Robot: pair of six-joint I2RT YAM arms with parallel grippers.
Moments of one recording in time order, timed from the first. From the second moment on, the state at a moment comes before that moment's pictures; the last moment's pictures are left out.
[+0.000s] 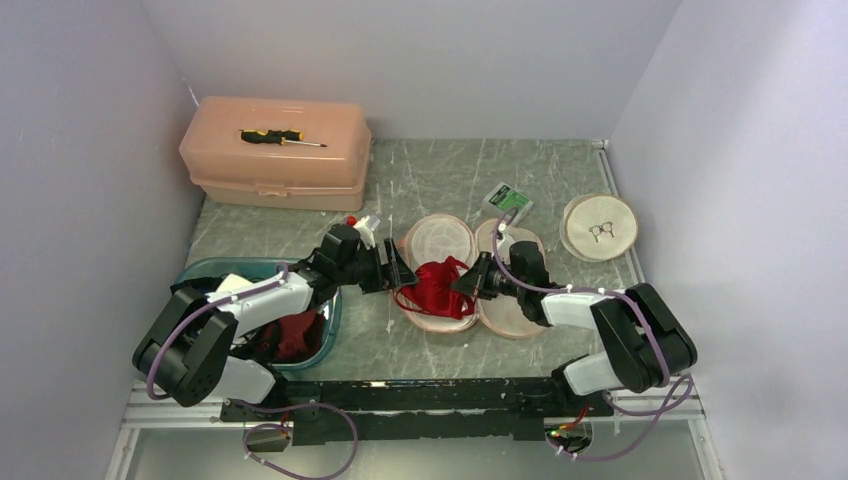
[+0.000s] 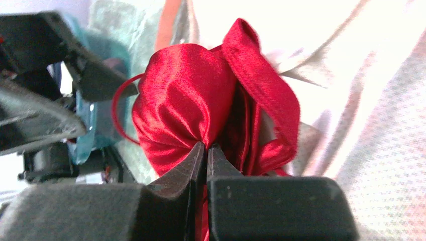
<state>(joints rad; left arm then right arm) -0.59 1.38 0.63 0.15 0.37 -0.80 0.41 1.41 0.35 0.55 -0.56 0.74</state>
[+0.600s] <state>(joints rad) -0.59 1.38 0.63 0.12 0.36 -0.78 0.42 1.02 0.38 0.15 -0.24 0.68</state>
